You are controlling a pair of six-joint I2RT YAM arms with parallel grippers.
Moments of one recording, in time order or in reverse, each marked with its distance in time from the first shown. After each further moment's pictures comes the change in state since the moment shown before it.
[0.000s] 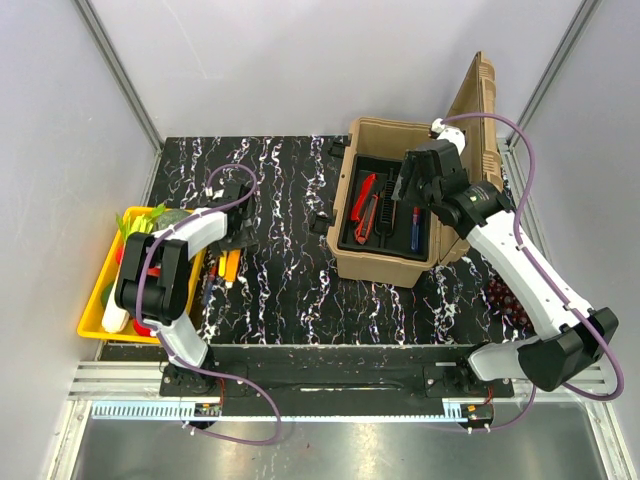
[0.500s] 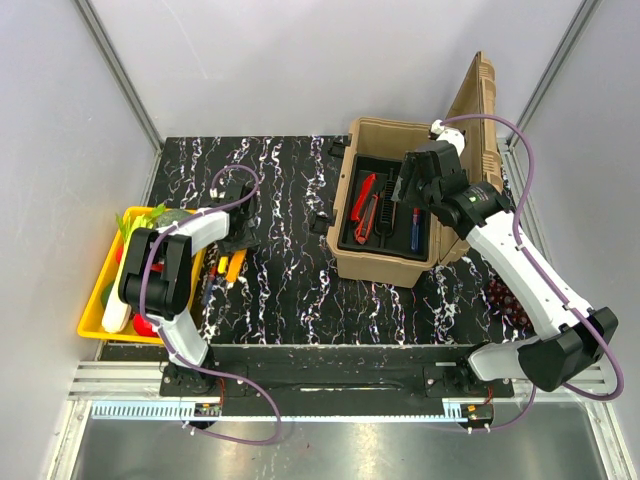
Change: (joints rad) left arm 0.000 0.039 0.001 0.052 0.072 0.003; right arm 0.000 -0.002 -0.013 0.000 0.000 0.000
